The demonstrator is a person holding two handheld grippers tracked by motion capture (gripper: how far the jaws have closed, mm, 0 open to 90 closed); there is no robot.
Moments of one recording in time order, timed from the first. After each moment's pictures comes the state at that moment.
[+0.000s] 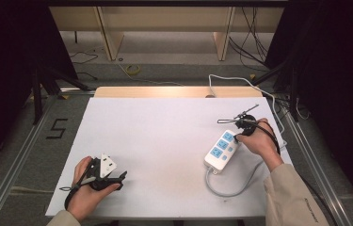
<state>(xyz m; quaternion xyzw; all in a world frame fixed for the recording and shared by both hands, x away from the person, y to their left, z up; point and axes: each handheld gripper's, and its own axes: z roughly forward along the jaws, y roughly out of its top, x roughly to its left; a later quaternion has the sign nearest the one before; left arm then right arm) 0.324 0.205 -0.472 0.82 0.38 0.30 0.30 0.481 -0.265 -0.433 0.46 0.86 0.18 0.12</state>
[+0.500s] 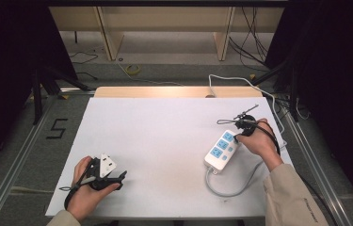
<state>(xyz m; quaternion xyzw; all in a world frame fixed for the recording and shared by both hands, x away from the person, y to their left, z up) 0.324 0.206 -0.471 0.82 0.38 0.31 0.30 0.481 -0.265 -0.434 0.46 0.86 0.17 0.13</state>
